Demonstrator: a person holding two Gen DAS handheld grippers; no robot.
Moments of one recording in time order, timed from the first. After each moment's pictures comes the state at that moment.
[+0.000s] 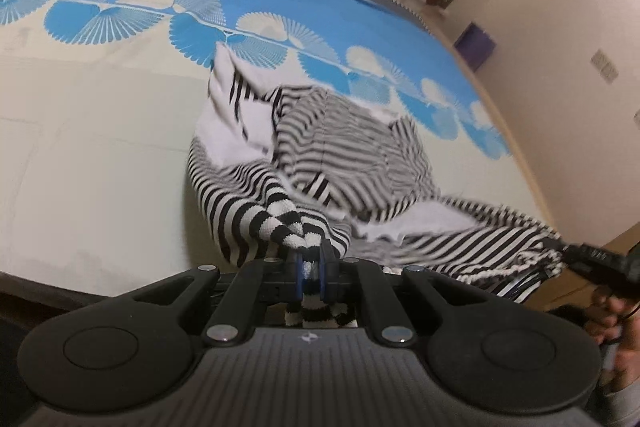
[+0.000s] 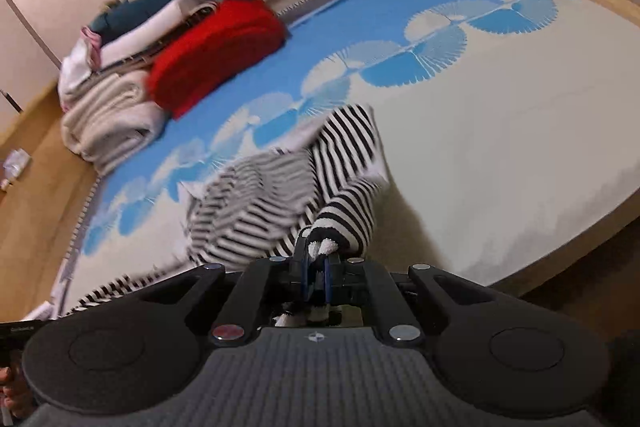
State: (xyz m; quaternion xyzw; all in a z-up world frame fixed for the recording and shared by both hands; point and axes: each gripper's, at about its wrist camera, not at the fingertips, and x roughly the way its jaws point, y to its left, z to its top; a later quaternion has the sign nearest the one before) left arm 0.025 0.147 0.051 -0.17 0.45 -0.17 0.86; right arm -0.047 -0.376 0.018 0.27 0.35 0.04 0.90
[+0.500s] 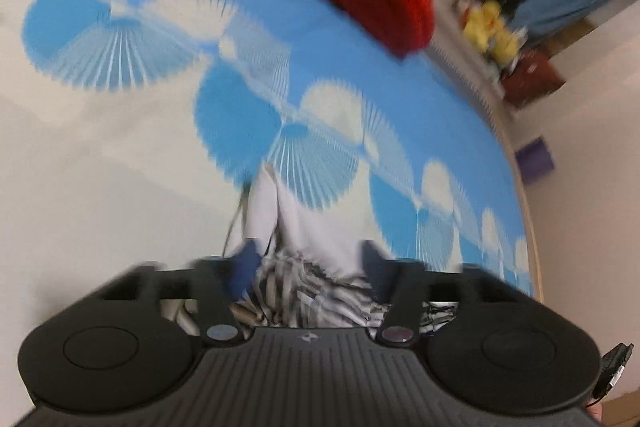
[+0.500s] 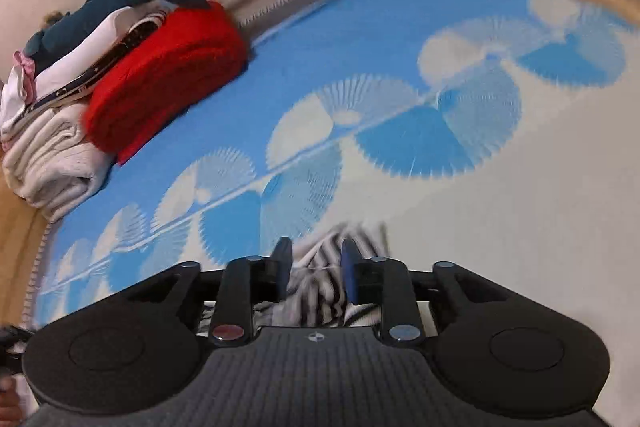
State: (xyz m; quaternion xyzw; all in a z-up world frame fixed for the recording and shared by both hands) left arm 0.293 0.186 0.005 -0.30 0.43 -0.07 0.85; right arm 0.238 -0.404 -0.013 0.25 0.35 0.00 0.90
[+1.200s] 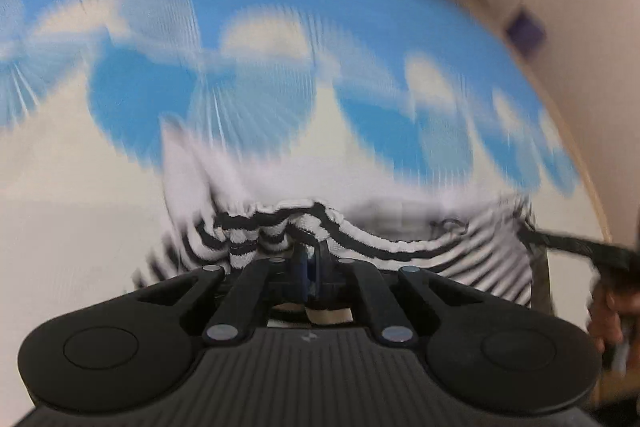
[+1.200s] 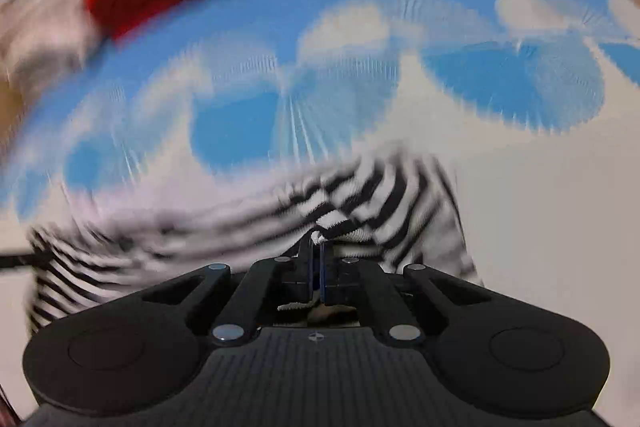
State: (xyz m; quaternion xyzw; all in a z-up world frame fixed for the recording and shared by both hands) left arm 0.331 0.082 -0.023 -0.12 0.45 -0.14 0.87; right arm 0.290 -0.320 -0.069 0.16 0.41 0.04 0.90
